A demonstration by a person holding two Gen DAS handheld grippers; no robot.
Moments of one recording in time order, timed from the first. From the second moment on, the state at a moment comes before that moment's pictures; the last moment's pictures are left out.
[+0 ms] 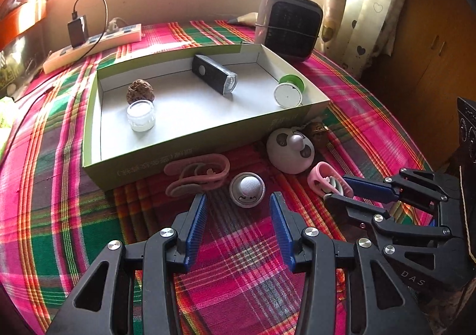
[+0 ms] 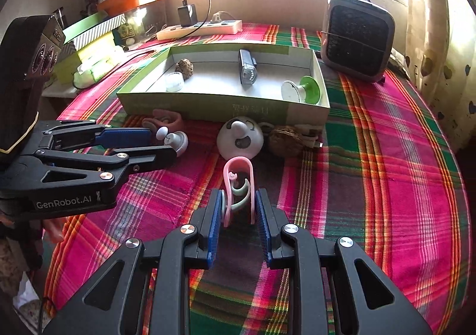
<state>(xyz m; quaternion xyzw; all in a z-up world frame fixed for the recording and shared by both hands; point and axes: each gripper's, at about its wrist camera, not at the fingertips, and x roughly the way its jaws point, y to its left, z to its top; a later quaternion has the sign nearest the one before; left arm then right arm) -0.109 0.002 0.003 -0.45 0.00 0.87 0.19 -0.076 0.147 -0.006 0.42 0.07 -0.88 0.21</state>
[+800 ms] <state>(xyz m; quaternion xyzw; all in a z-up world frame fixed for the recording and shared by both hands) -0.118 0.022 0.001 -0.45 0.02 0.88 0.16 -0.080 0.155 -0.008 0.42 0.06 -0.88 0.21</state>
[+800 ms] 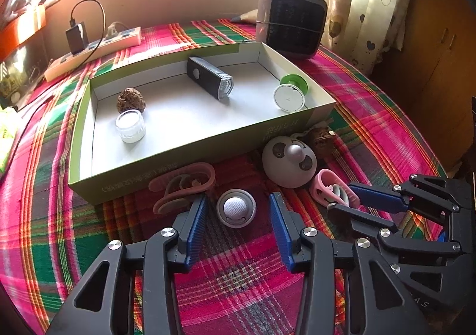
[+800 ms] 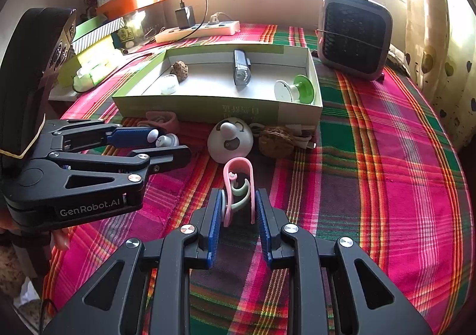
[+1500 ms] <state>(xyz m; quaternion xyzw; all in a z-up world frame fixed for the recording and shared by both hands) -0.118 0.022 0.001 -0.45 0.03 0.88 0.15 -0.080 0.155 -0.009 0.42 0.06 -0.88 0.21</state>
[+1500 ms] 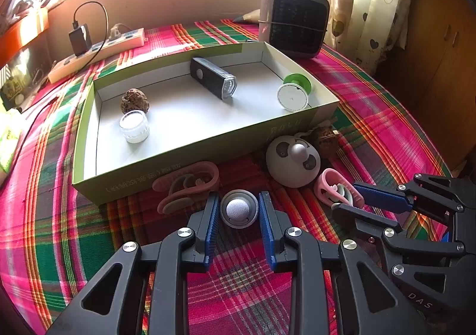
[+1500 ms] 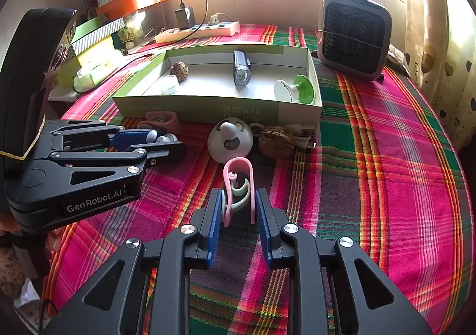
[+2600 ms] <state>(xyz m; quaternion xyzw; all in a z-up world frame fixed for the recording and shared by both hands) -0.109 0.011 0.030 -0.43 0.03 0.89 0.14 -0.080 0.150 0.021 0.38 0.06 -0.90 0.22</state>
